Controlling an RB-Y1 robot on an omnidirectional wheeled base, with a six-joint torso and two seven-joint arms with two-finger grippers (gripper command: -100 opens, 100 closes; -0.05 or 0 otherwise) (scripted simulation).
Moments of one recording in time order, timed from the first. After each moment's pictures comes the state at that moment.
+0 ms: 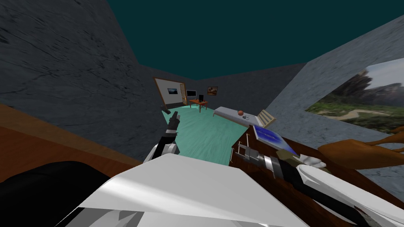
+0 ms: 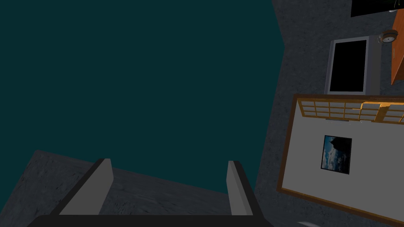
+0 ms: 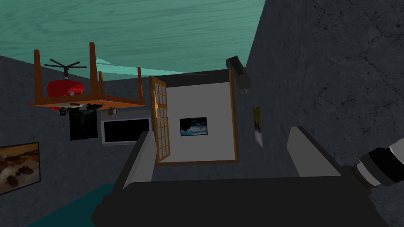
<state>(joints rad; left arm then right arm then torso) 0.45 0.02 -0.01 -2.26 -0.07 -0.37 -0.12 0.74 -1.36 -0.10 -1.89 0.58 -0.66 0.09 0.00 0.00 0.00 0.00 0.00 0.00</state>
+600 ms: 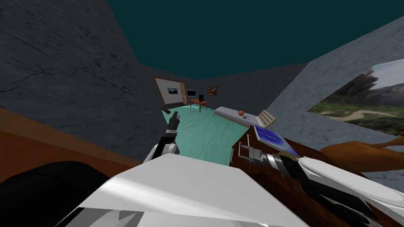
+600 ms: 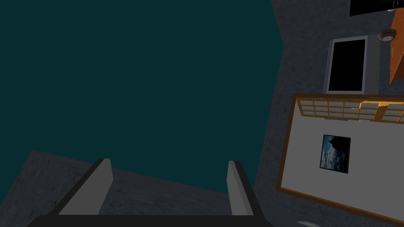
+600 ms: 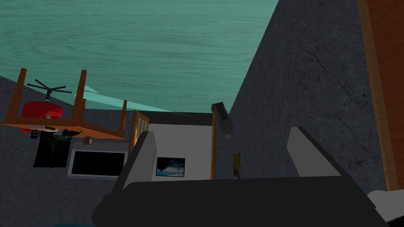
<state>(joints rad) 0.45 0.02 -0.01 -2.26 -0.07 -0.37 -0.12 0.75 -1.53 -0.10 -1.83 0.66 -0.67 0.11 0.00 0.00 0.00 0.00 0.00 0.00</state>
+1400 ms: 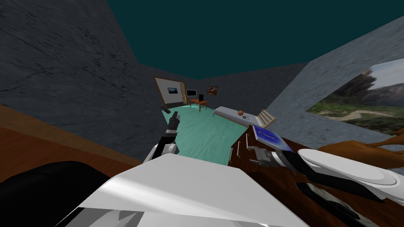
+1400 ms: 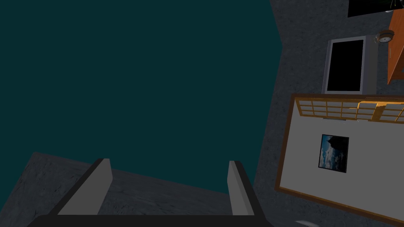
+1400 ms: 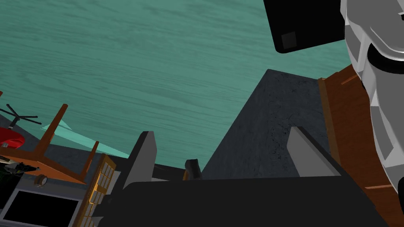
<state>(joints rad) 0.45 0.02 -0.01 -2.26 -0.07 -0.37 -0.12 0.77 -1.73 -0.10 -1.74 0.77 -0.68 0.13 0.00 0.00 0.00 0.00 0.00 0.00</state>
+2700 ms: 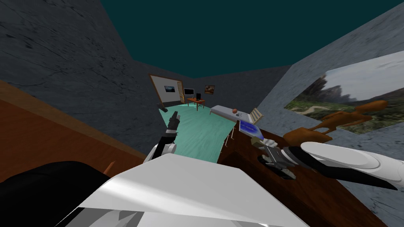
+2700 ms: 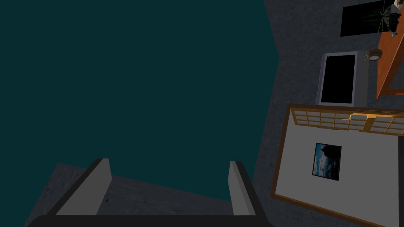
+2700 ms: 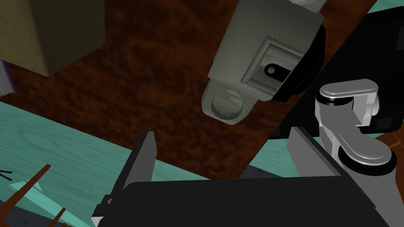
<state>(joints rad) 0.45 0.02 -0.01 -2.26 -0.07 -0.37 -0.12 0.83 -1.94 -0.09 -1.59 0.88 -0.64 0.19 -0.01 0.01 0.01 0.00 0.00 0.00</state>
